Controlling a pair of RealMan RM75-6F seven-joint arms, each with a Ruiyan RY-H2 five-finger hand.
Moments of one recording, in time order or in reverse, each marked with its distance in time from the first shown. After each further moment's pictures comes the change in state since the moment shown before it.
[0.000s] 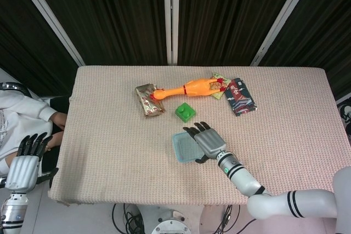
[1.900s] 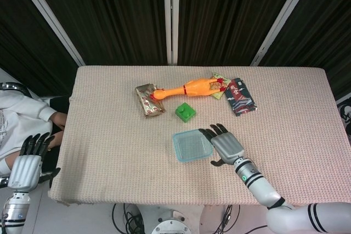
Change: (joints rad) left arm -0.008 -0.015 0.002 0.017 0.000 -0.011 -0.010; right arm -0.118 0.109 -0.092 -0.085 -0.176 0.111 0.069
